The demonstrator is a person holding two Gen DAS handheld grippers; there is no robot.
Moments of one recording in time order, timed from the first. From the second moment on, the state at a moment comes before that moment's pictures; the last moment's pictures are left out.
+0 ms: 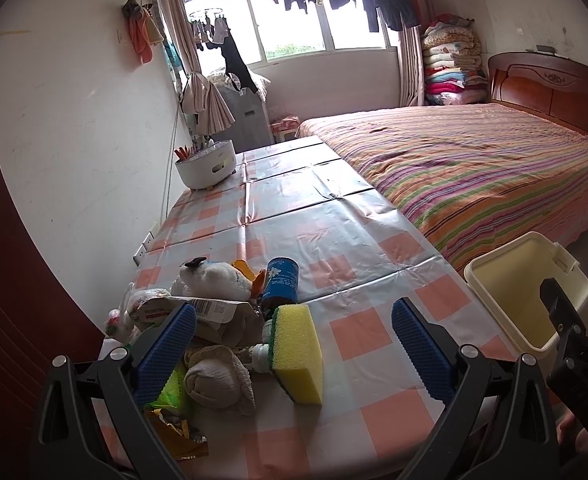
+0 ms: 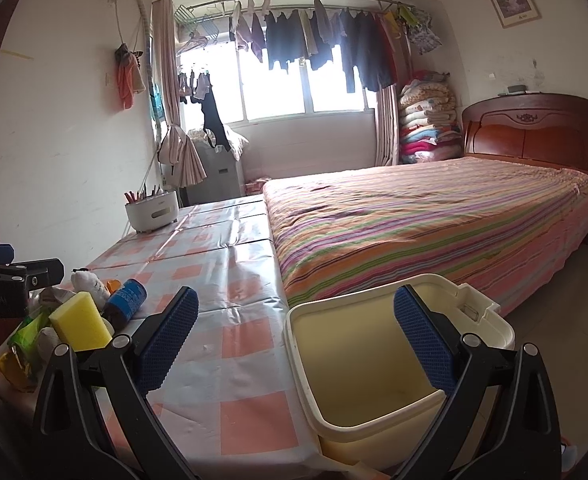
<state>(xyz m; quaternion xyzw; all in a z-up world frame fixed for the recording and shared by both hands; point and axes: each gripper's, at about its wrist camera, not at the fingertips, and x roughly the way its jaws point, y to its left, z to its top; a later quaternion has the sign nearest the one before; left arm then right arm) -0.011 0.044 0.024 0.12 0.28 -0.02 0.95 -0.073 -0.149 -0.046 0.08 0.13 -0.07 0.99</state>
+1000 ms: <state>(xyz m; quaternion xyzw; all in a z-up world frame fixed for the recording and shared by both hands) -0.014 0.054 0.028 0.11 0.27 -0.02 0.96 -0.078 -0.147 -0.044 0.07 0.13 -0.05 0.99</state>
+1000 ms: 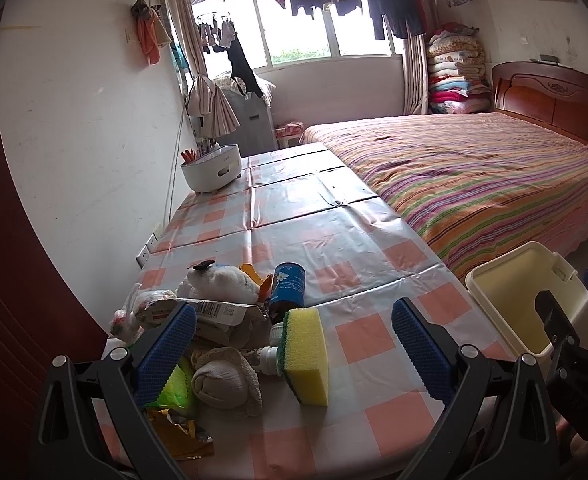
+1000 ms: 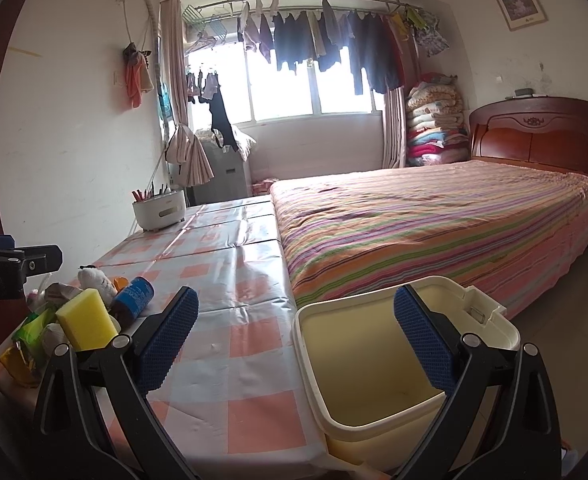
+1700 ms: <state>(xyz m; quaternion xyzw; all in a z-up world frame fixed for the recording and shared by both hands) -0.024 0.085 0.041 0.09 0.26 0.01 0.96 -0.074 -0.129 -0.040 0.07 0.13 -0.01 0.99</state>
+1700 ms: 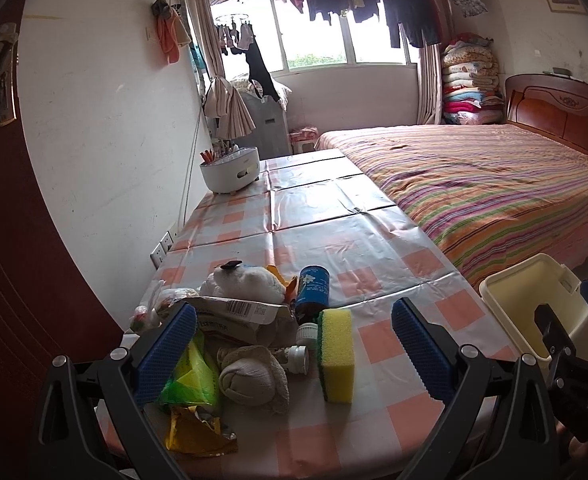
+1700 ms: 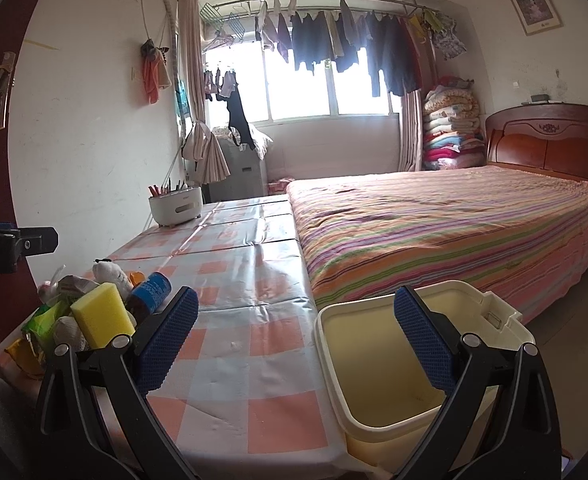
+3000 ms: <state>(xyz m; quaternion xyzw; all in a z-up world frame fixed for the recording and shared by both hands) -0.048 0.232 -0.016 0.00 0.32 0.06 0.95 0.035 0.032 -0.064 -0.02 0.32 0.23 0.92</state>
